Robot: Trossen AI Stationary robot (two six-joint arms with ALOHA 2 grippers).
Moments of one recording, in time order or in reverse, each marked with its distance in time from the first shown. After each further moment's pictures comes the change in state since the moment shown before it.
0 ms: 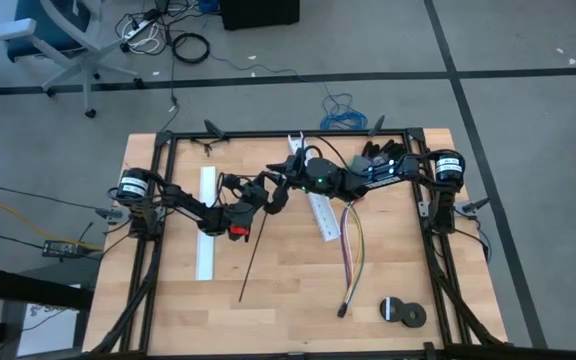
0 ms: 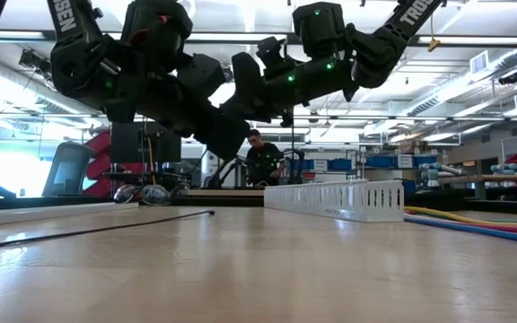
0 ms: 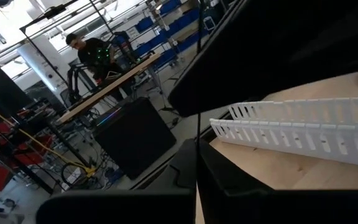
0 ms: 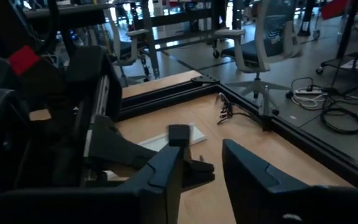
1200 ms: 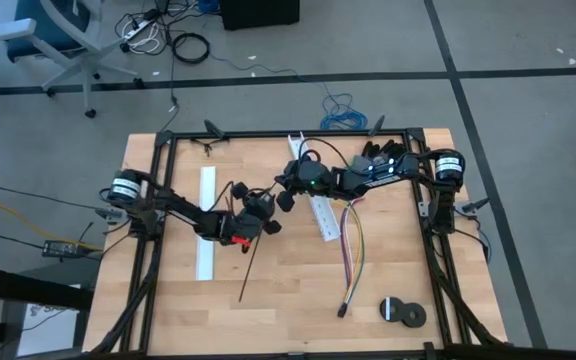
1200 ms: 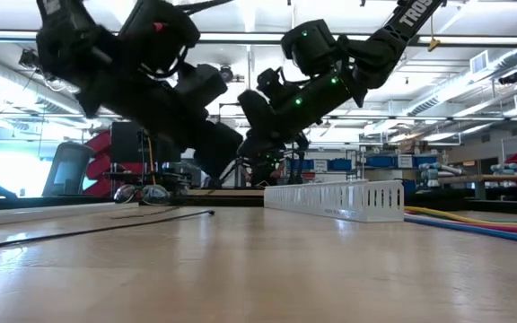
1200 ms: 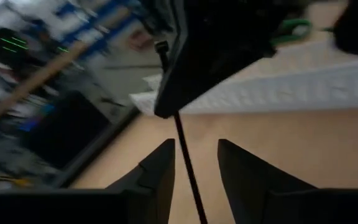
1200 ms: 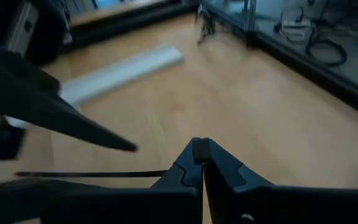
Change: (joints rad) left arm -0.066 -0.080 0.013 -0.474 0.264 -0.336; right arm -0.014 0.001 -0.001 -0.319 0.014 0.082
